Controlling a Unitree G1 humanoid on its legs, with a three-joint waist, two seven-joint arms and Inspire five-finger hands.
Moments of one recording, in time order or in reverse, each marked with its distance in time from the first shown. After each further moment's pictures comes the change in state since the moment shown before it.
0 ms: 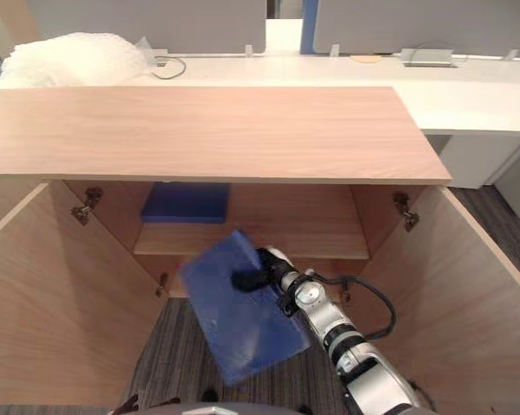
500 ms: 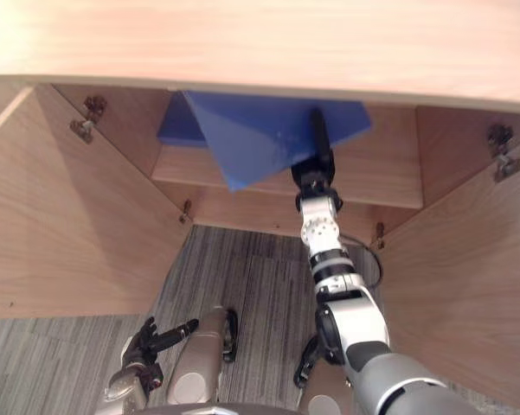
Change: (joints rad) left arm -0.156 -0.061 -0.079 -0.260 -0.165 0.020 0.084; right arm -0.459 0.035 -0.384 -0.149 1.102 -0.159 -0.200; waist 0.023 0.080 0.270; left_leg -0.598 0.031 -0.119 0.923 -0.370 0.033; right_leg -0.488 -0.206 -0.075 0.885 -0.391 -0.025
